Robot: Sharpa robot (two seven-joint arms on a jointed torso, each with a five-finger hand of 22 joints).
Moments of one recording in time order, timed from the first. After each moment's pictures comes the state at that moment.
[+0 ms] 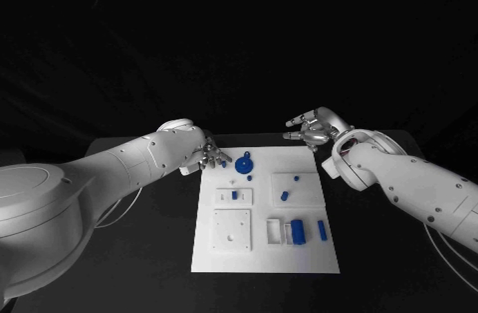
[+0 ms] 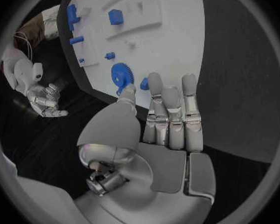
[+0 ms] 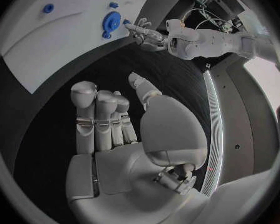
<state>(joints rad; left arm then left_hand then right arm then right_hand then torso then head) 1.29 -0.29 -0.14 0.66 -0.99 0.11 -0.38 1.09 0.05 -0.14 0.03 0.33 1.14 0.04 0.07 0.31 1.47 -0.04 0.46 0.41 1.26 -0.09 1.15 0.54 0.02 1.24 -0.11 0.31 1.31 1.01 -0.65 0.34 1.27 -1.19 -0.33 -0.09 1.22 -0.10 0.24 -0.14 0.34 1.01 0.12 0.07 0.07 1.22 0.01 1.01 1.16 1.44 -0.06 0.94 1.05 0.08 1.46 -0.09 0.68 1.31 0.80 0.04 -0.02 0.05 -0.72</state>
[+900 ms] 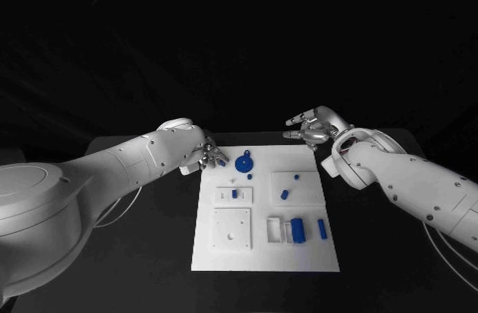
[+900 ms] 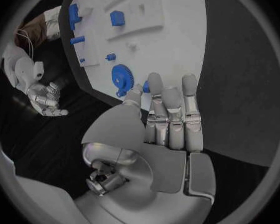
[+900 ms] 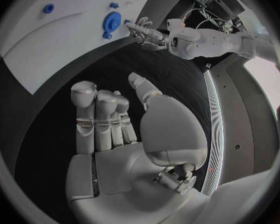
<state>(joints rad) 1.28 -0.30 -0.14 0.67 -0.97 0.12 -0.38 1.17 0.14 -0.12 -0.05 0.39 1.14 0.01 0.13 0.58 1.47 -0.05 0.47 0.42 1.26 -0.10 1.16 0.55 0.02 1.24 -0.12 0.33 1.31 1.01 -0.65 0.34 1.26 -1.19 -0.33 -0.09 1.22 -0.10 0.24 -0.14 0.34 1.01 0.12 0.07 0.07 1.22 0.01 1.01 1.16 1.44 -0.06 0.94 1.05 0.08 1.46 -0.09 0.68 1.31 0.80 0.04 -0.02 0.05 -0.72</state>
